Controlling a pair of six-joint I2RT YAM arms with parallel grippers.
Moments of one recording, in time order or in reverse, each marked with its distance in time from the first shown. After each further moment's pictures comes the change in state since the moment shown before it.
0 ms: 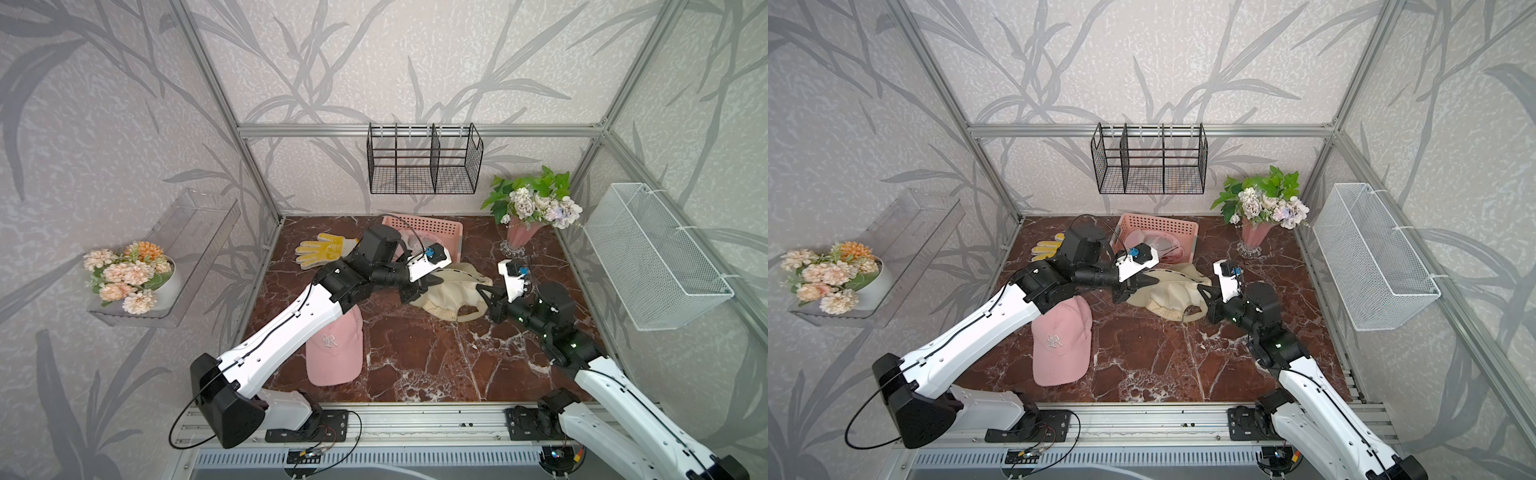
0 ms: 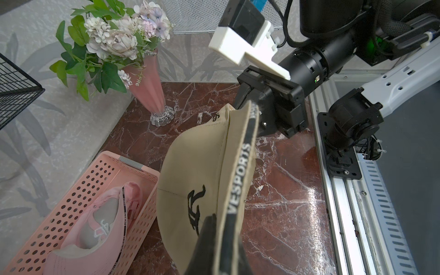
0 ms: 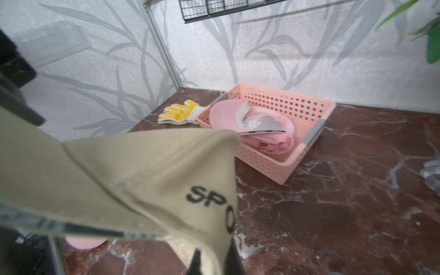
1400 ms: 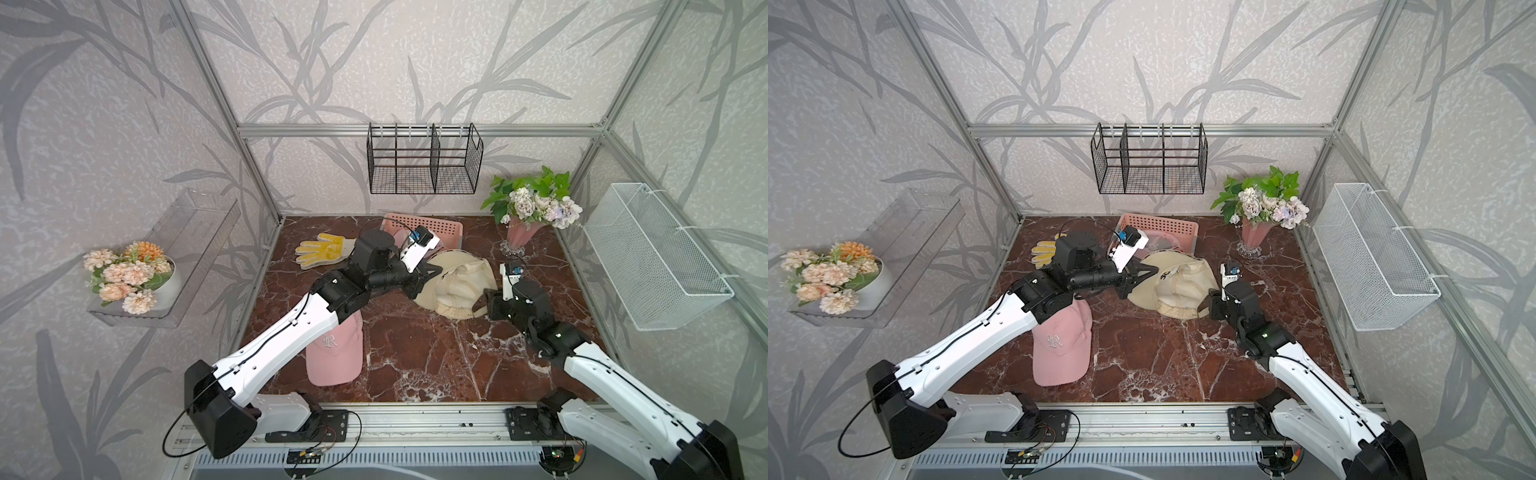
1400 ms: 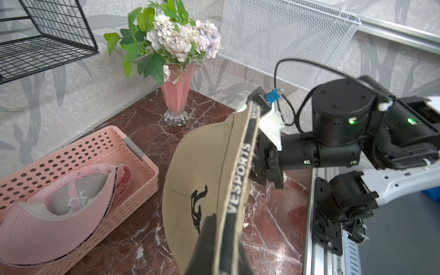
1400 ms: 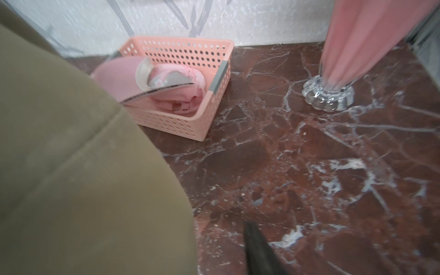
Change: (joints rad) left arm 0.008 -0.053 -0.114 0.242 -0.119 -0.458; right arm 0.095 0.100 0.033 -0.166 0.440 0.088
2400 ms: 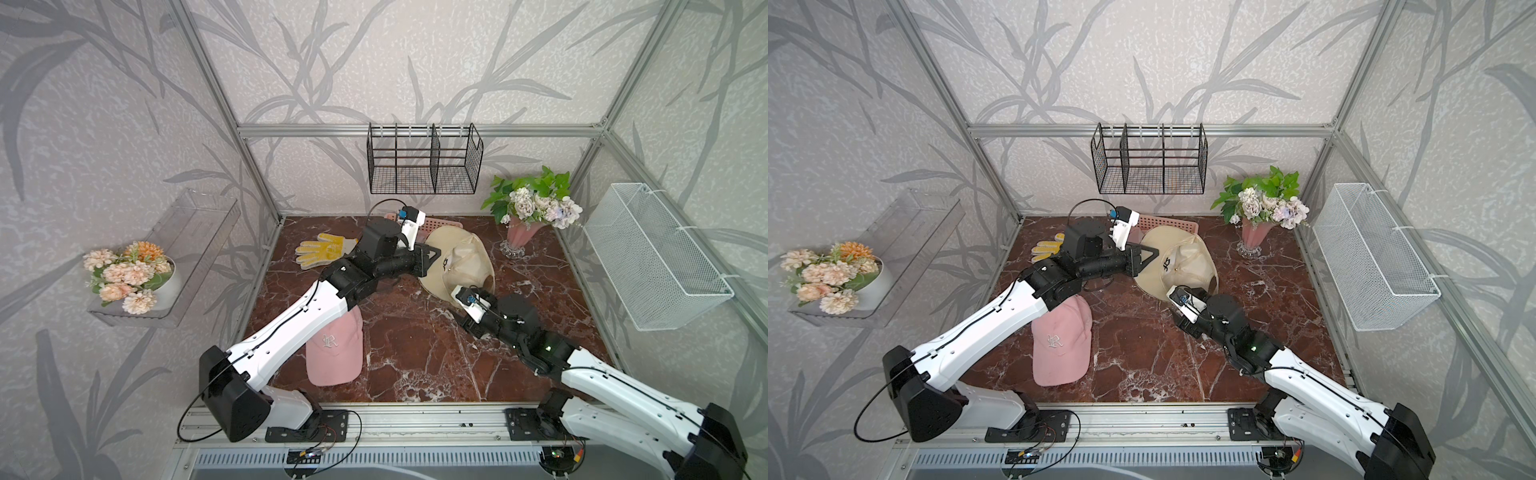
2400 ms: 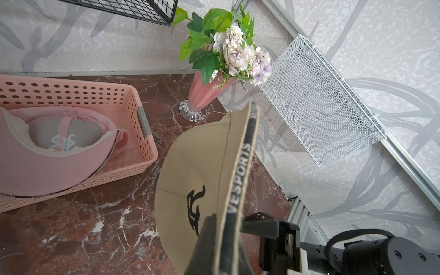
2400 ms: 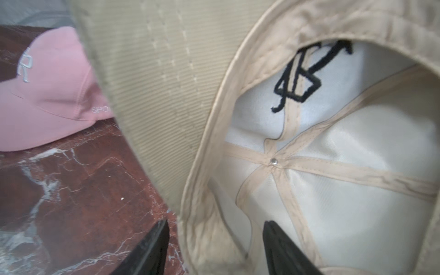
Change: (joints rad) left arm 0.005 0.100 0.114 -0.032 -0.113 -0.483; right arm 0.276 0.038 -0.030 0.220 -0.098 -0.653
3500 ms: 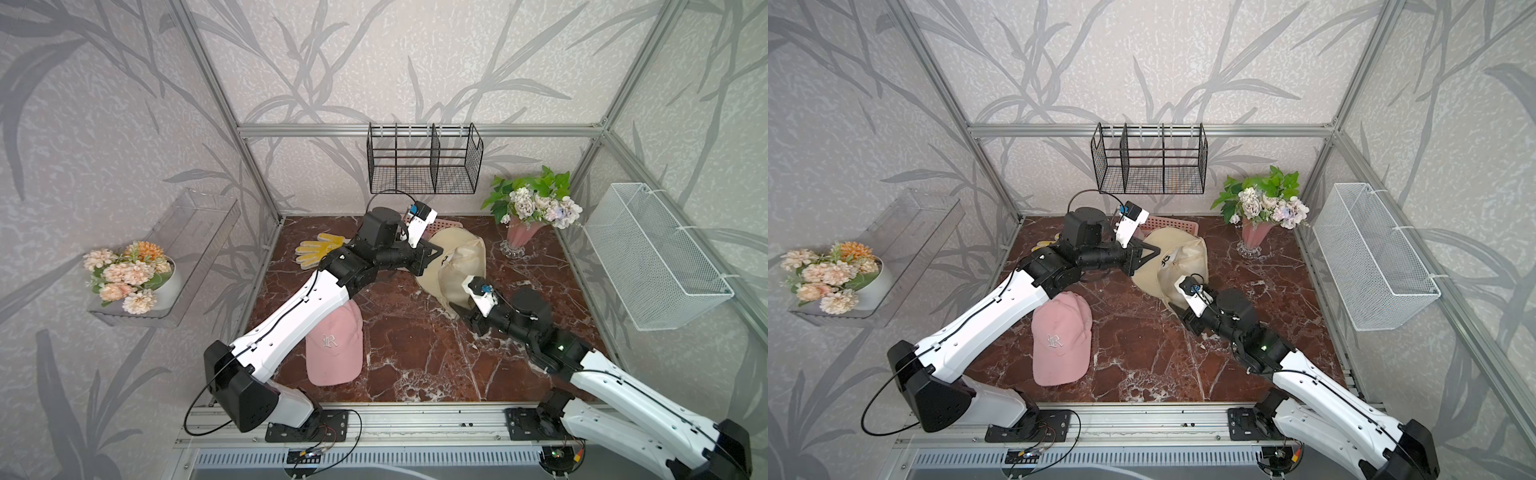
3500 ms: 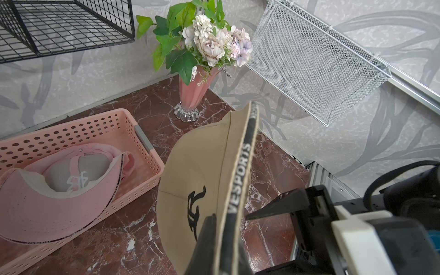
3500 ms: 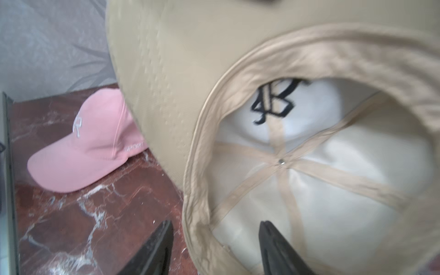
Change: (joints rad) left arm 0.036 0.054 0.122 -0.127 0.116 0.335; right arm -0.042 -0.098 0.063 -0.061 -0.127 0.216
